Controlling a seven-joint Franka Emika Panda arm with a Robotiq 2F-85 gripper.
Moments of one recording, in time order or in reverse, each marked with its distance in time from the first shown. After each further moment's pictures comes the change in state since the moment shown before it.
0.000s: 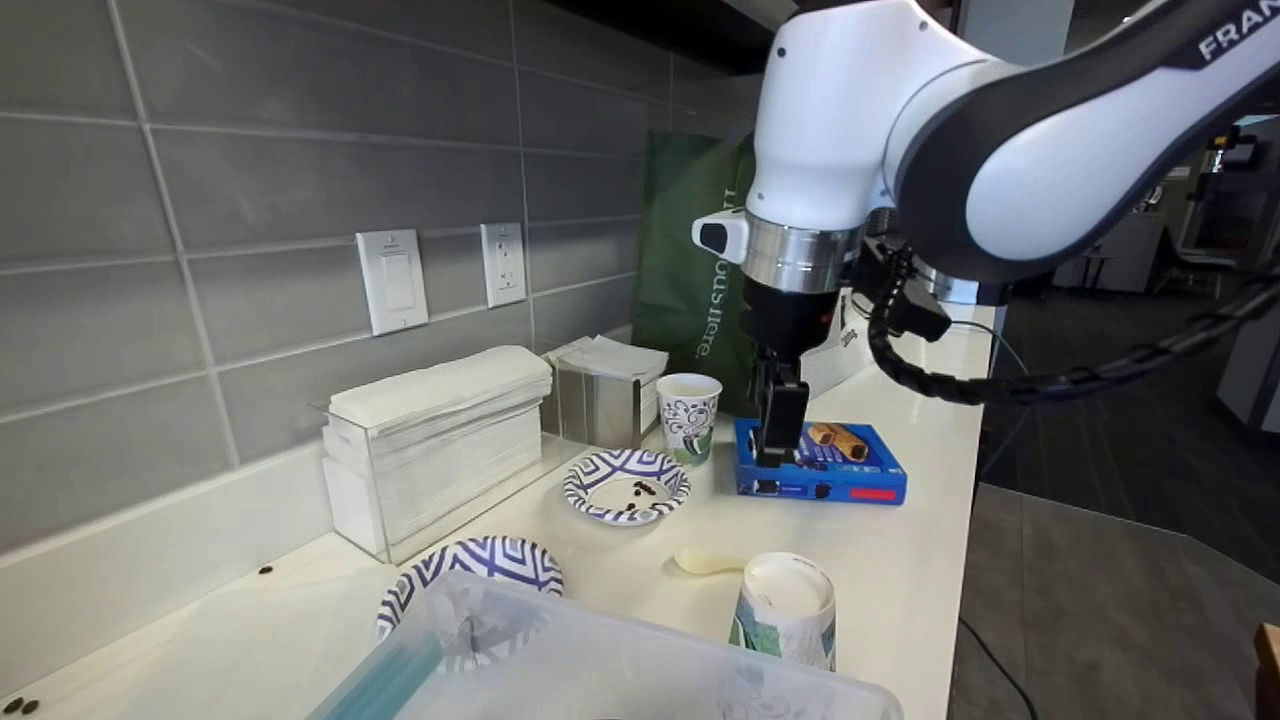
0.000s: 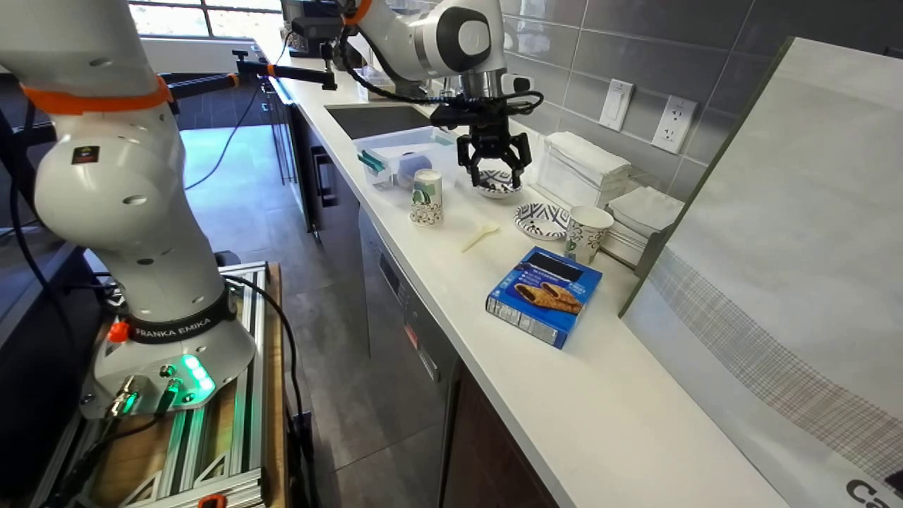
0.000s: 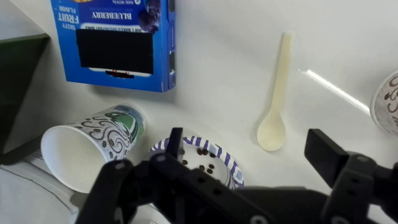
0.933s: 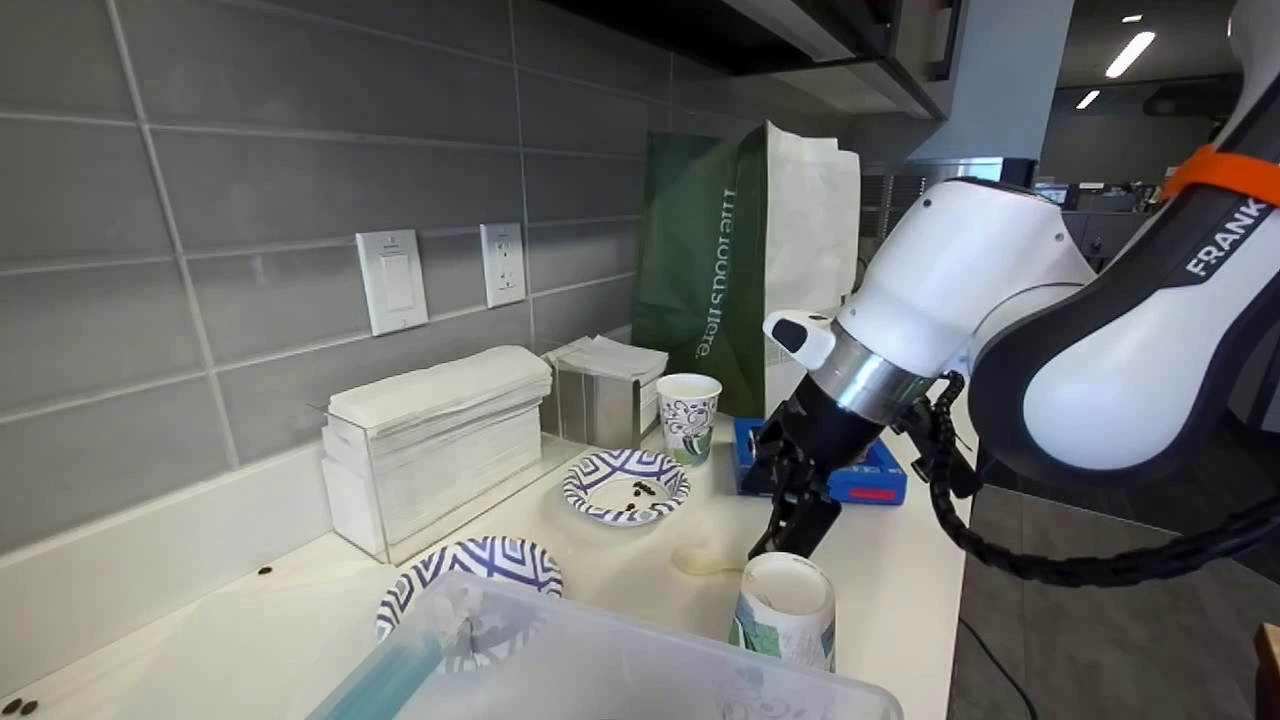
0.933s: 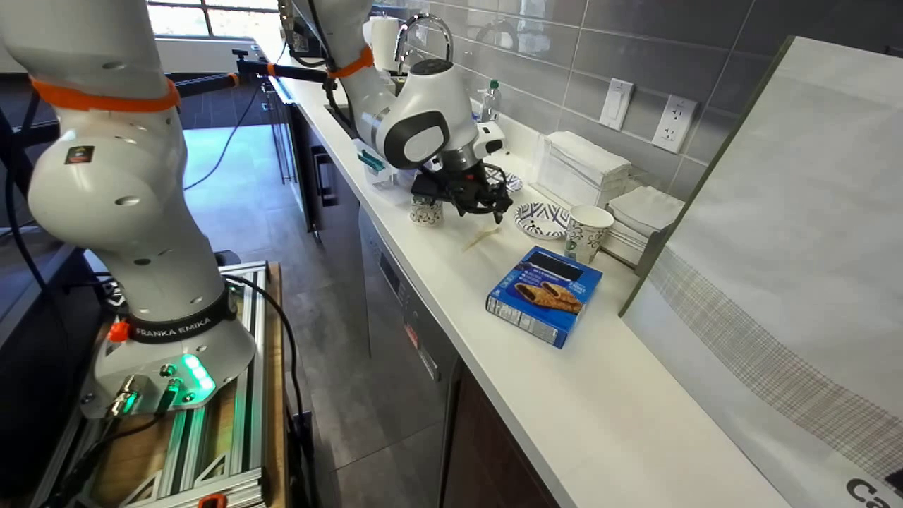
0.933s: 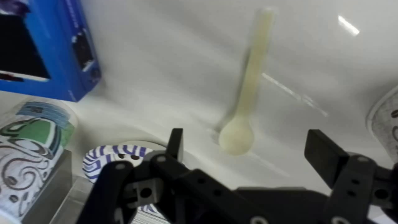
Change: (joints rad) arm -0.045 0.098 0.029 -0.318 0.378 0.739 -0.336
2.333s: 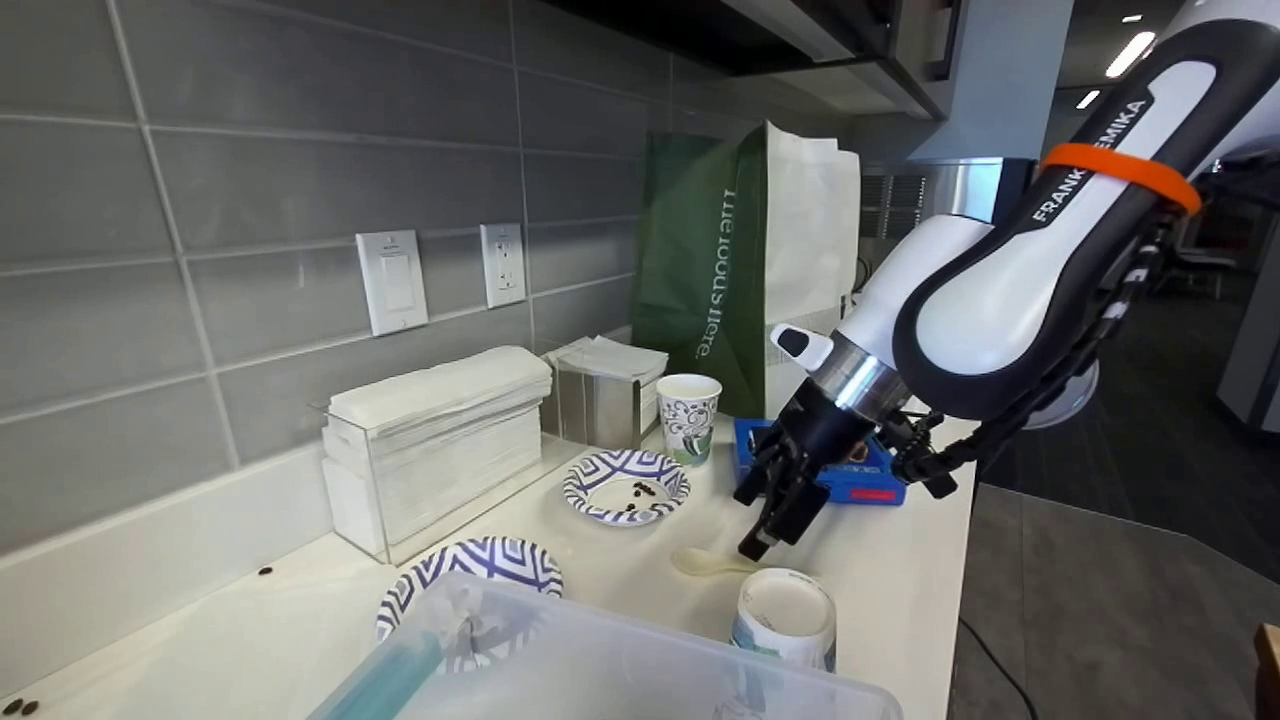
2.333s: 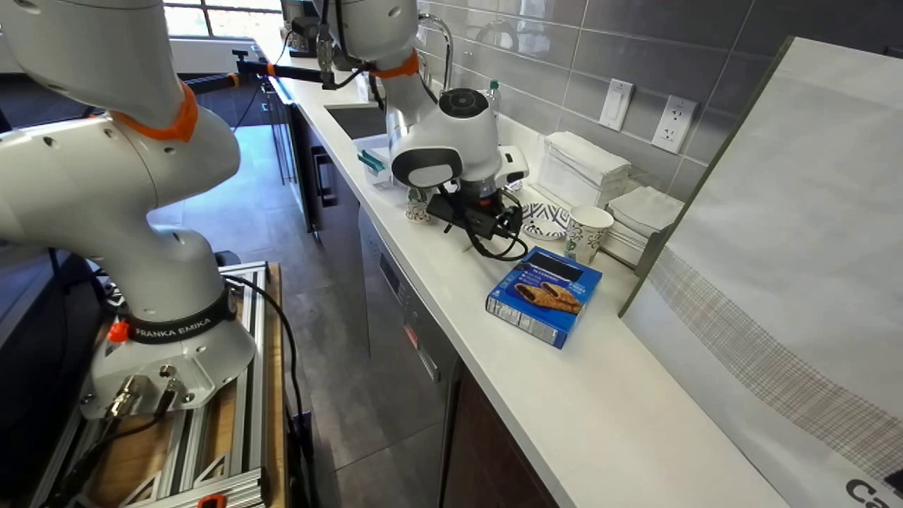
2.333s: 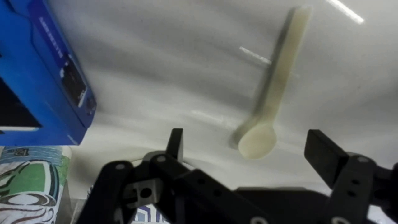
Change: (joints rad) arm -0.963 0.252 0.883 0.055 0.245 0.034 -0.354
